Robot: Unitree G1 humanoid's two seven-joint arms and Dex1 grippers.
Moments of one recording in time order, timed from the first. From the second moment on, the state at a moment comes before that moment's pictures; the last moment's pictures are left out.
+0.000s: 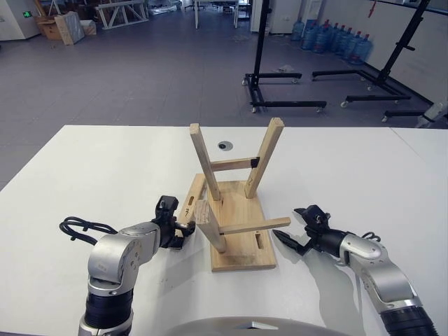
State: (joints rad) left arm -0.10 0.16 -0.03 -0.57 -0.26 1.51 -0.12; right arm 0.11 -0.55 0.02 -0.10 0.20 0.36 0.68
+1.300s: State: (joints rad) left arm -0.84 0.49 0.44 -0.18 -0.61 0.92 -0.49; right arm -0.36 -0.78 -0.47 0.16 0.55 0.58 0.69
